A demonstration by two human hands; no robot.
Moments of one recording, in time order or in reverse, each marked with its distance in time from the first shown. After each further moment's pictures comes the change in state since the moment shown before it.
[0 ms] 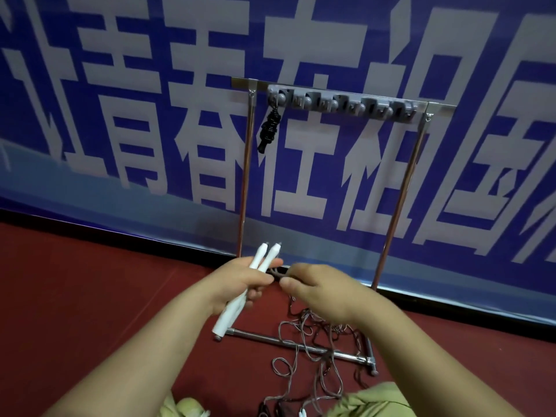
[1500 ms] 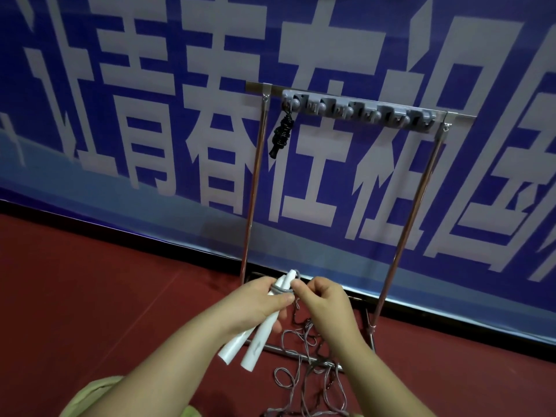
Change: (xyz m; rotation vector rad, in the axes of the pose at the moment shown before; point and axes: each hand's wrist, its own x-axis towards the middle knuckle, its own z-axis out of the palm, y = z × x) left_hand -0.009 -0.005 0.019 0.298 0.089 0.066; right_hand 0.041 0.043 0.069 0.599 0.521 0.194
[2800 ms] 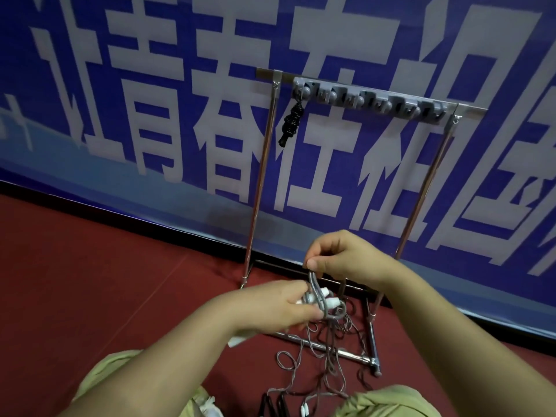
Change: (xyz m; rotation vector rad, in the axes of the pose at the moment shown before) left_hand -0.032 0.013 0.007 0.374 -0.241 0.160; right_hand 0.017 -0.078 -0.053 -0.109 -0.667 -0.205
